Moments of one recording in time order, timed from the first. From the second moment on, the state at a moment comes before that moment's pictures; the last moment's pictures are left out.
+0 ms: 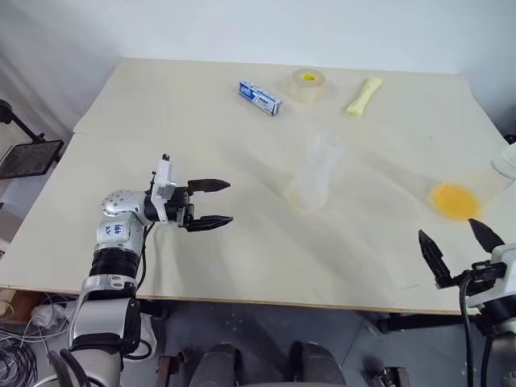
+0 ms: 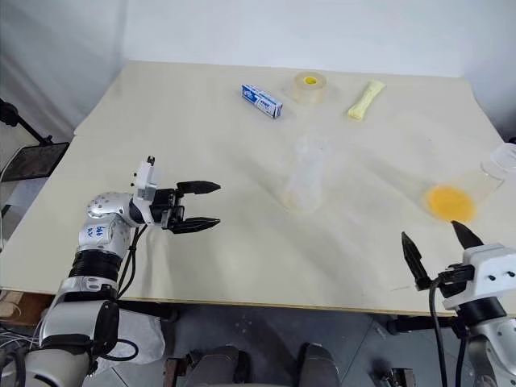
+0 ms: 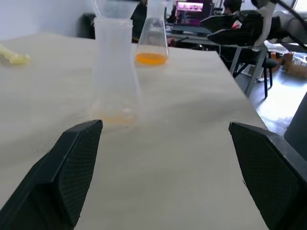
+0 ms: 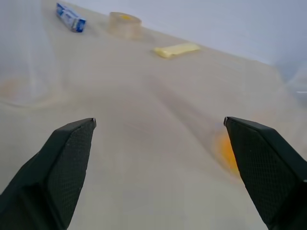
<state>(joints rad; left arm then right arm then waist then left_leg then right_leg) -0.72 0.44 0.15 0.59 -0.38 -0.04 -1.50 0.38 -0.42 -0.57 -0.51 0.44 0.10 0.41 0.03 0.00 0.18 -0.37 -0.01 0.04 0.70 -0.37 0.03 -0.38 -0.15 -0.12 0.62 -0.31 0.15</state>
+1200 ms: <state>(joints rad) -0.56 0.35 0.13 0.36 -0.43 -0.13 -1.28 -0.39 -0.63 -0.52 0.37 0.24 0.01 0.27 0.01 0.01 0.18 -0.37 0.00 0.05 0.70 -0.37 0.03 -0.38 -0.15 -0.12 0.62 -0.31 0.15</state>
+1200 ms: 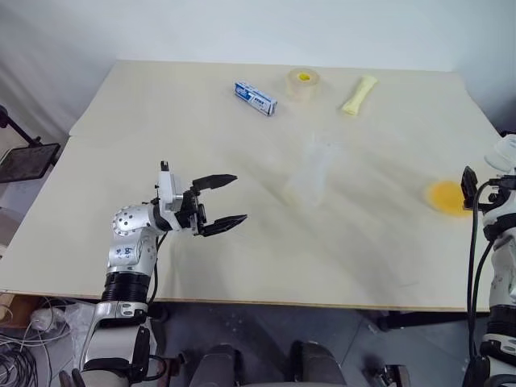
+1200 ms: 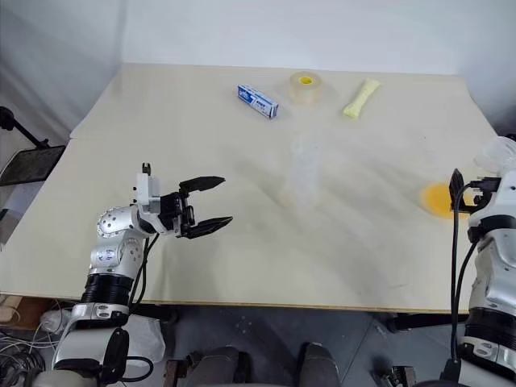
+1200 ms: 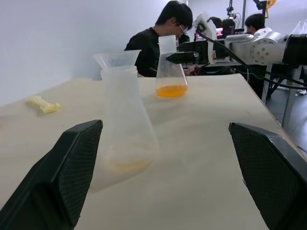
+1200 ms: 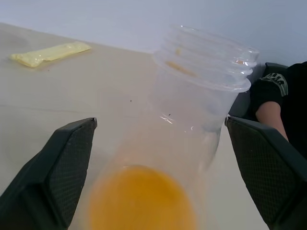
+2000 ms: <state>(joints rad) -0.55 0.37 0.13 0.33 -0.43 -0.10 -1.25 -0.58 -0.65 -0.48 0.66 0.19 -0.14 0.23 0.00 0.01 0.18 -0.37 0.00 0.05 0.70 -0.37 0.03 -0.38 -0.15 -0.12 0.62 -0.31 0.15</state>
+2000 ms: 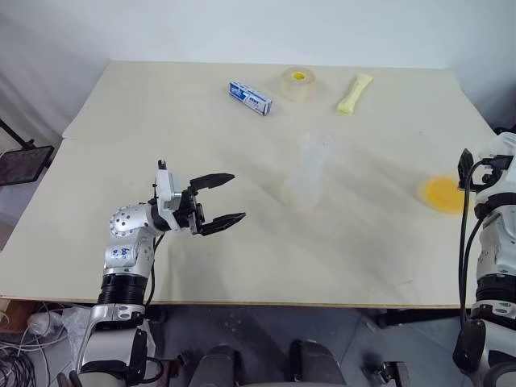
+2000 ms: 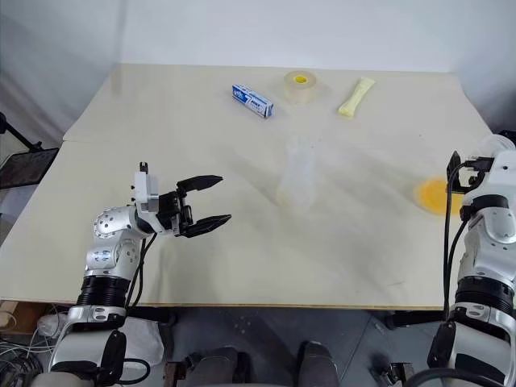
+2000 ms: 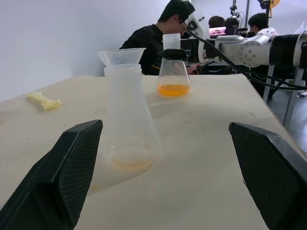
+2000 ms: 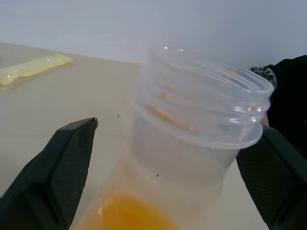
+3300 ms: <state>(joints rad) -0.81 0.33 0.17 0.75 -0.46 -0.20 -1.43 -0.70 -0.65 0.13 0.06 -0.46 -0.11 0.23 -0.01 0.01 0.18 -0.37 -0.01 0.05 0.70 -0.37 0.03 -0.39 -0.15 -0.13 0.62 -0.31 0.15</state>
